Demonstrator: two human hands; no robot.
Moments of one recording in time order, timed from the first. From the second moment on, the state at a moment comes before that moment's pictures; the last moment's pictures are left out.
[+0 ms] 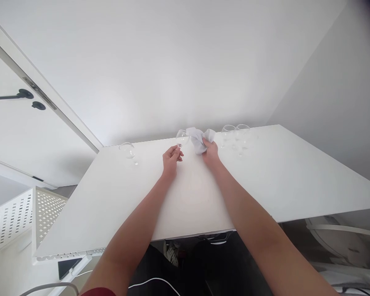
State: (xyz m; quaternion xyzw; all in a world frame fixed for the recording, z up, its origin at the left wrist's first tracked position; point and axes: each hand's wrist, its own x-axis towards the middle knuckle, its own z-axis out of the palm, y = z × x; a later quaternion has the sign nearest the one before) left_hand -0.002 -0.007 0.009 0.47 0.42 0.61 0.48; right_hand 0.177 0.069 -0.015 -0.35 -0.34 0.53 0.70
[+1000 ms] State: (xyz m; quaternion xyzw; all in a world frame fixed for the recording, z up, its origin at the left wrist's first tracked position) left_hand -0.005 -0.002 0.007 0.39 0.34 0.67 0.53; right_hand 0.165 0.034 0.005 -0.22 -0.51 0.66 0.51
